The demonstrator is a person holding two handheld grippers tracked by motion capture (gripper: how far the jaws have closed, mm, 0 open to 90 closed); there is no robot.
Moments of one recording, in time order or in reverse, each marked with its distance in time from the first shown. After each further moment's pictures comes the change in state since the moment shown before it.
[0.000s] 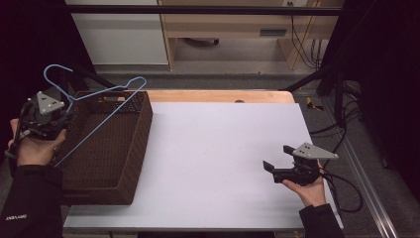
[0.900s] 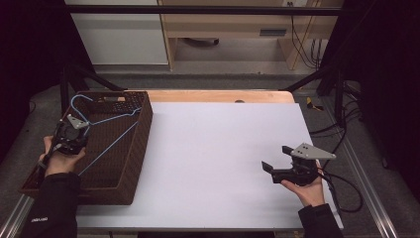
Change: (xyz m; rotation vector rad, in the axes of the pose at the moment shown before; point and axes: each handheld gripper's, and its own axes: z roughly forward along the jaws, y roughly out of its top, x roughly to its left) left arm -0.037 -0.051 0.069 0.228 -0.023 0.003; right arm 0.002 -0.001 0.003 0.007 0.002 -0.006
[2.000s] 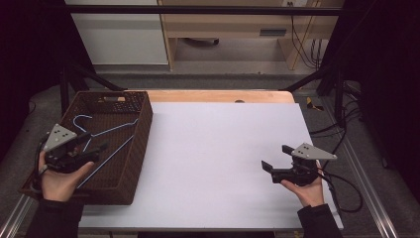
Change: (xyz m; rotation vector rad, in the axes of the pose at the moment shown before) left arm -0.041 -0.010 -0.100 -0.473 -0.352 -0.174; right arm 0.002 0.002 -0.002 -0.026 -0.002 0.004
